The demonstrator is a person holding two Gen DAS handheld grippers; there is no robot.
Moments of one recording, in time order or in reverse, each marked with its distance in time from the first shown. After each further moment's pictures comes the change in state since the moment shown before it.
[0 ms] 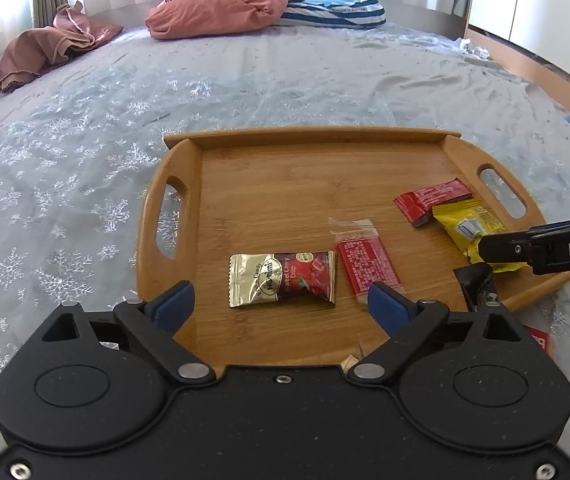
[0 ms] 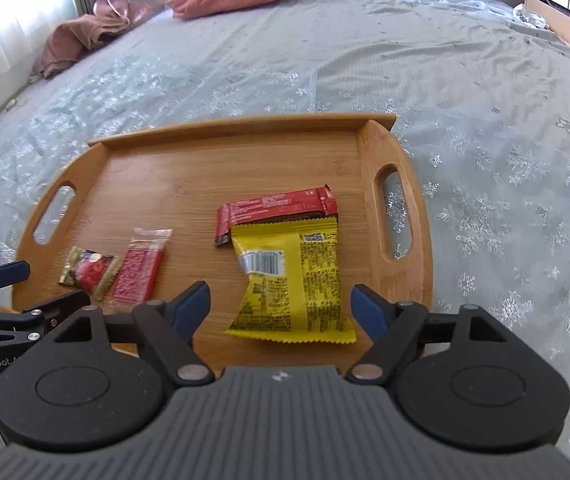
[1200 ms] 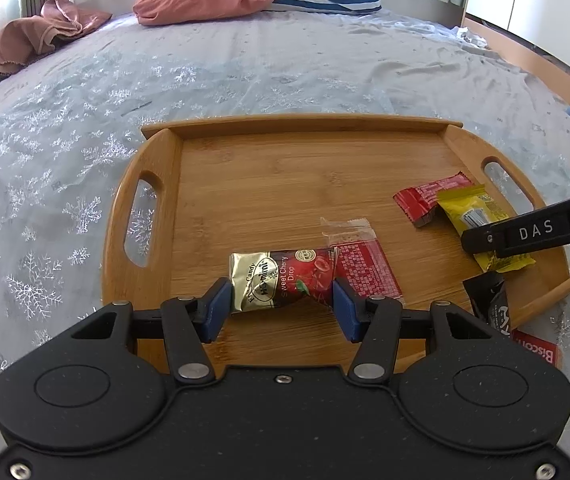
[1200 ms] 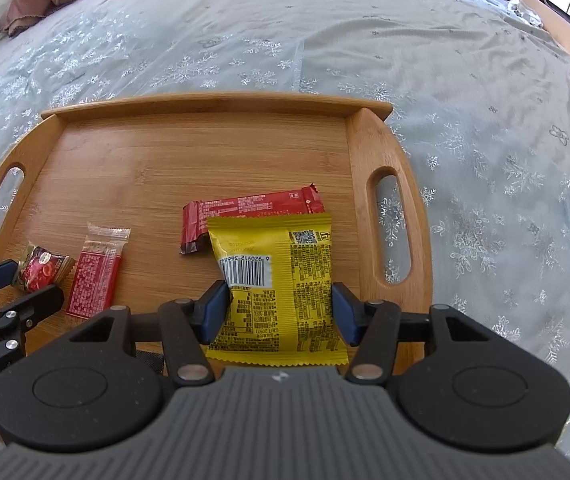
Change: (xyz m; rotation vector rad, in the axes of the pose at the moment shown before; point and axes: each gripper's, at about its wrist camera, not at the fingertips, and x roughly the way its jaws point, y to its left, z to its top) left arm 0.034 -0.006 0.009 0.008 0.049 -0.019; right arm 0.041 0.011 0.029 -0.044 0.138 -0.140
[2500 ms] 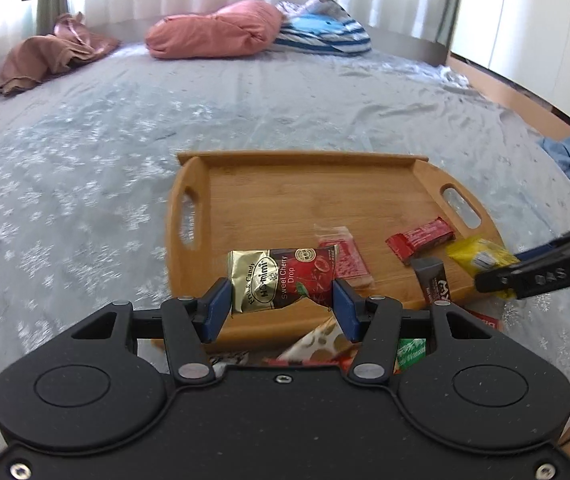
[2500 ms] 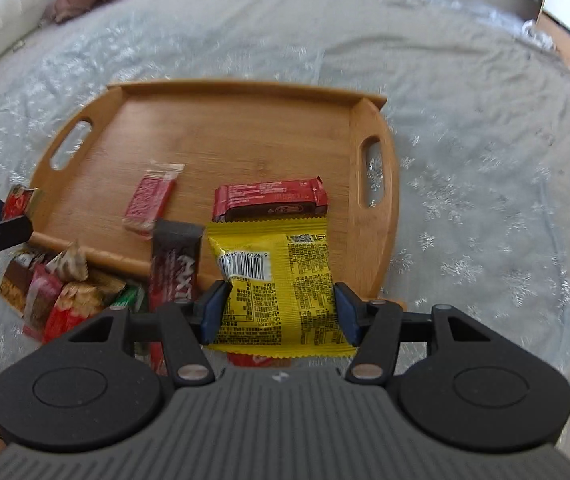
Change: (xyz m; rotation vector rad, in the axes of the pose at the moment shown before) left arm -0.095 0.019 -0.026 -0.023 -0.100 -0.054; right arm -0.070 -0.011 -0.053 -0.082 -0.019 0.057
